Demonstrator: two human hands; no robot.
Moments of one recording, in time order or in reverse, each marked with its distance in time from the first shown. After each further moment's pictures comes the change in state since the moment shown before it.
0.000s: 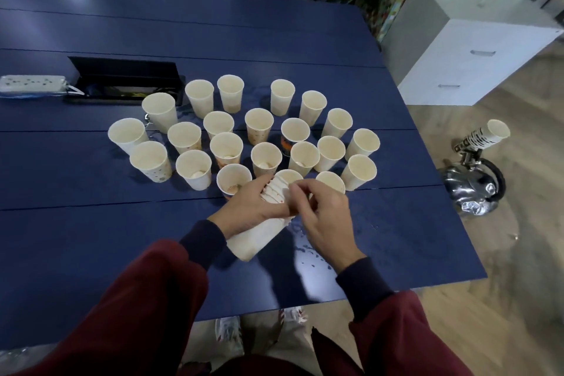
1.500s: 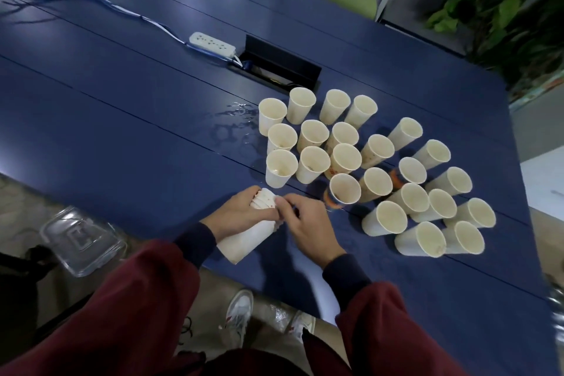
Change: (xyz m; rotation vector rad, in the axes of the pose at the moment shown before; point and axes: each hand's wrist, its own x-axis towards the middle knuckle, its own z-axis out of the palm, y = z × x) left_hand -0.149 -0.086 -0.118 -0.094 0.434 -0.297; right_hand -0.021 -0.076 0.168 0.077 -0.621 -0.233
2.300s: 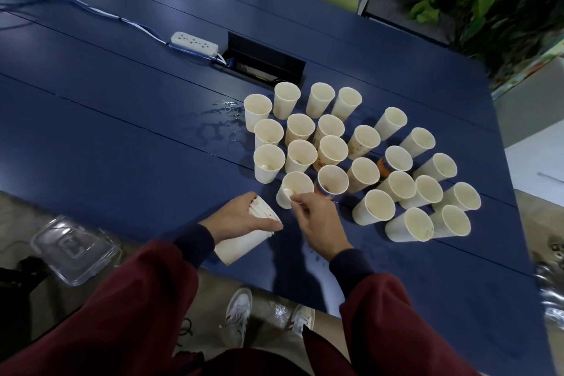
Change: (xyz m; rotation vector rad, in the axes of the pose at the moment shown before) left_hand 0.006 -0.005 0.018 0.198 -0.058 -0.015; right_hand -0.014 0.052 -0.018 -0.190 0.078 0.049
